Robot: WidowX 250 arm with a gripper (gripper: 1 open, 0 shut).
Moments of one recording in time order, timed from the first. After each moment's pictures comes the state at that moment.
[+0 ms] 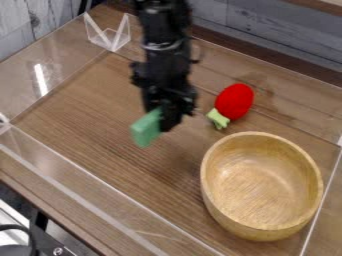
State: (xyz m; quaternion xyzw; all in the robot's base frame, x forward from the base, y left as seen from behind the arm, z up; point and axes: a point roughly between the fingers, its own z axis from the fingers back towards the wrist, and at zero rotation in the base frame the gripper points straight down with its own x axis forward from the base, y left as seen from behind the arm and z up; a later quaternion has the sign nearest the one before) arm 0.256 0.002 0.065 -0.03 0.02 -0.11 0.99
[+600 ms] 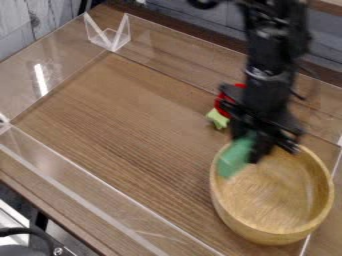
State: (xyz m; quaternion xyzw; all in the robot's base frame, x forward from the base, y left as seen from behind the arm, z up) arm 0.263 -0.114 0.062 -0.04 -0.01 -0.17 0.98
